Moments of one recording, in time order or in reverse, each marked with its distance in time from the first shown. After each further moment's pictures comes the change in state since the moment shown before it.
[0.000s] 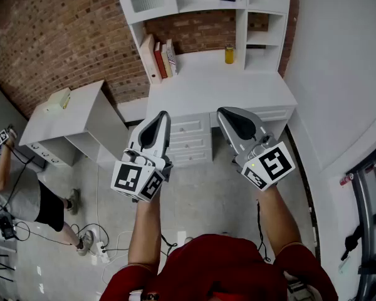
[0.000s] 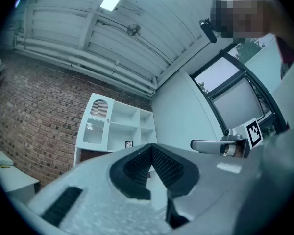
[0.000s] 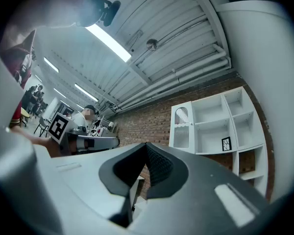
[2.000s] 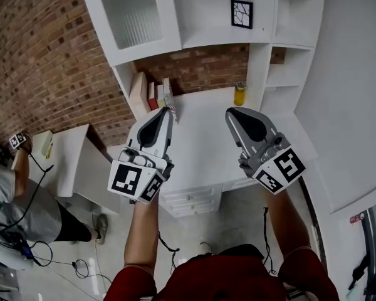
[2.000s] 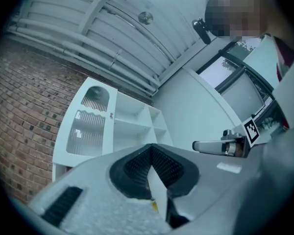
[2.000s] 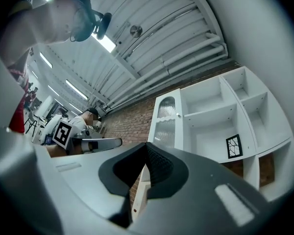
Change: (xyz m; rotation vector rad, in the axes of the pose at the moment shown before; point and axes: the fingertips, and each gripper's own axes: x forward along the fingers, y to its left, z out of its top) left arm 0.290 0.259 -0.060 0.063 -0.096 -0.116; right arm 0.272 -0.248 -0.094 -0.008 -0.057 -0.037
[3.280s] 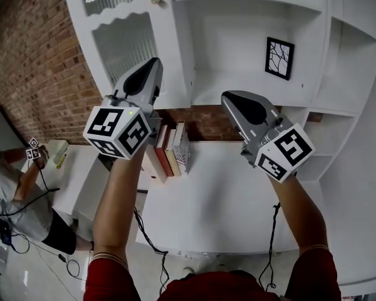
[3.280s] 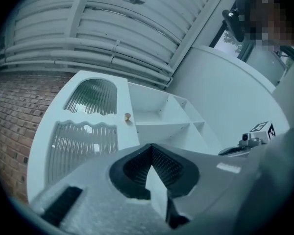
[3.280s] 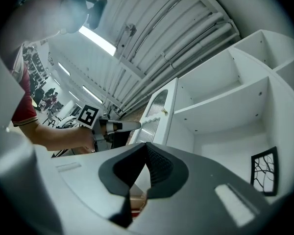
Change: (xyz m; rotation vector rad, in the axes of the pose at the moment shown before) left arm 0.265 0.188 0.033 0.188 0.007 0.207; right arm 0.190 -0.223 -0.012 -0.057 -0.063 0.252
